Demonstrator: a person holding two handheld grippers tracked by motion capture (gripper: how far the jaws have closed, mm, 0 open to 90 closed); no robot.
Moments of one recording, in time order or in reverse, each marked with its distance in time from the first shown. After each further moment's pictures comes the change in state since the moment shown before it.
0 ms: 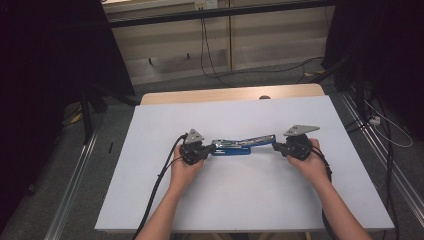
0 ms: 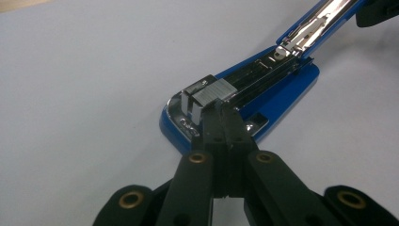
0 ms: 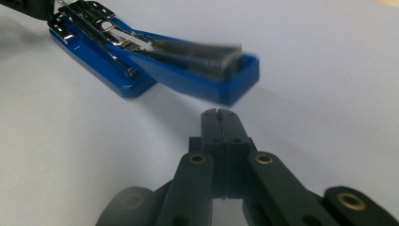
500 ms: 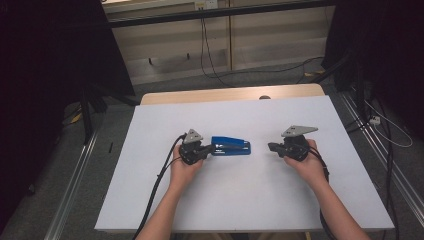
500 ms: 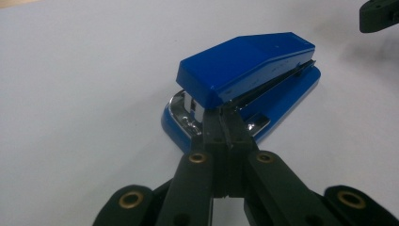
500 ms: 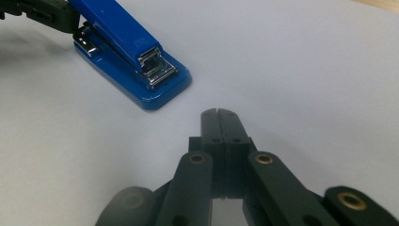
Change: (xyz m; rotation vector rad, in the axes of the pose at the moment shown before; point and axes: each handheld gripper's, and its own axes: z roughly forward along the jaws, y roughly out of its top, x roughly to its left) left arm 0.002 -0.002 -0.001 -0.006 -0.008 -0.029; right arm 0.007 0.001 0.002 -0.036 0.042 0.003
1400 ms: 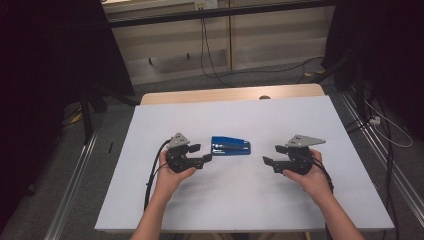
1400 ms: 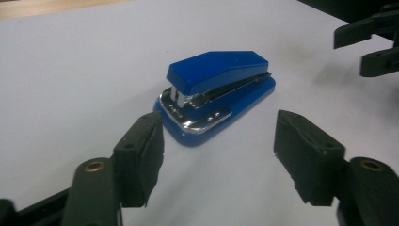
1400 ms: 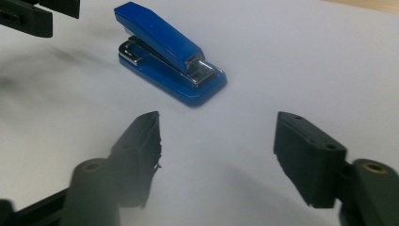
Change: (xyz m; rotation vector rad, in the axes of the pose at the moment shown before) left arm -0.007 -0.004 -0.053 -0.064 -0.032 -0.059; right arm 0.029 -0.014 -0.026 -0.081 0.020 0.052
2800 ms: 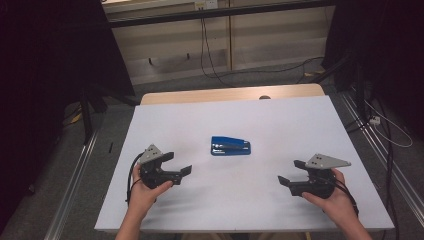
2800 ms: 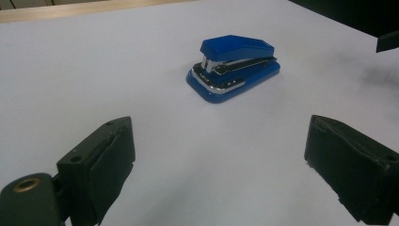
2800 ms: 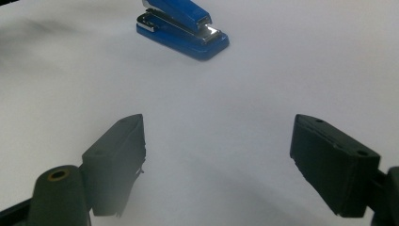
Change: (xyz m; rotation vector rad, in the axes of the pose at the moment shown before) left arm 0.008 -0.030 -0.068 -0.046 0.050 -0.017; right arm 0.010 -0.037 -0.056 -0.002 -0.013 -0.011
